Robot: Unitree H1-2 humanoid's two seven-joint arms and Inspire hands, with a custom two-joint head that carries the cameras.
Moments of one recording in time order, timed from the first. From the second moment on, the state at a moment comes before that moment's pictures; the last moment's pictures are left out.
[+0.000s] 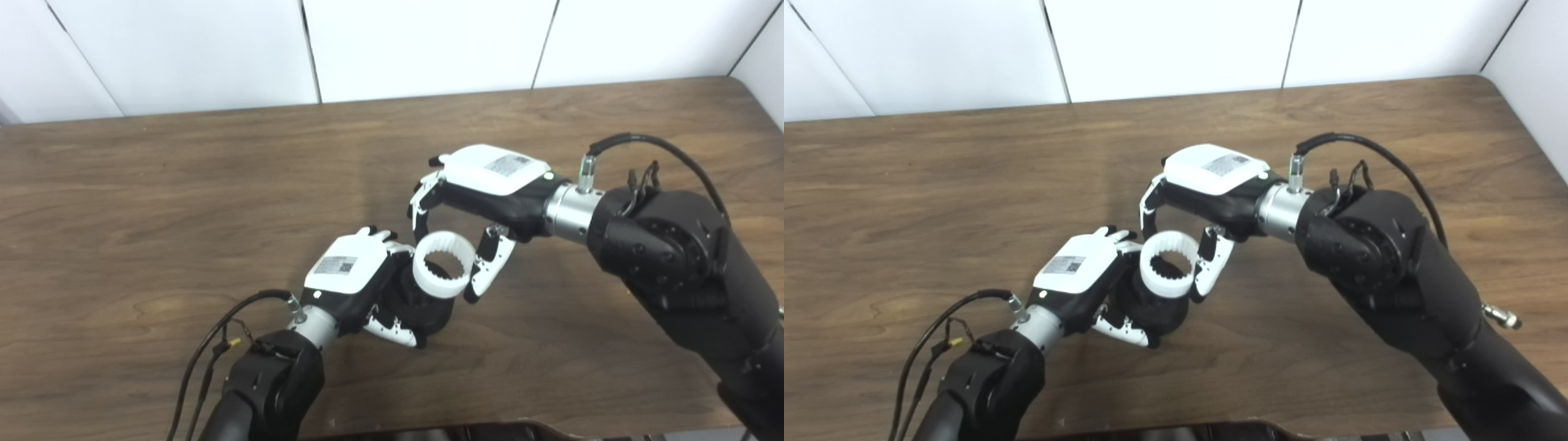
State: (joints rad) left arm -0.05 0.15 -0.51 -0.41 1.07 0.25 -0.56; right arm -0.41 -0.47 0.42 -0.72 -0.73 0.42 0.97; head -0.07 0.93
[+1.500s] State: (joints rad) left arm -0.04 0.13 -0.51 -0.41 1.06 0.26 -0.56; right arm -0.33 -0.39 0.42 -0.56 -0.81 0.24 0.85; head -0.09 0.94
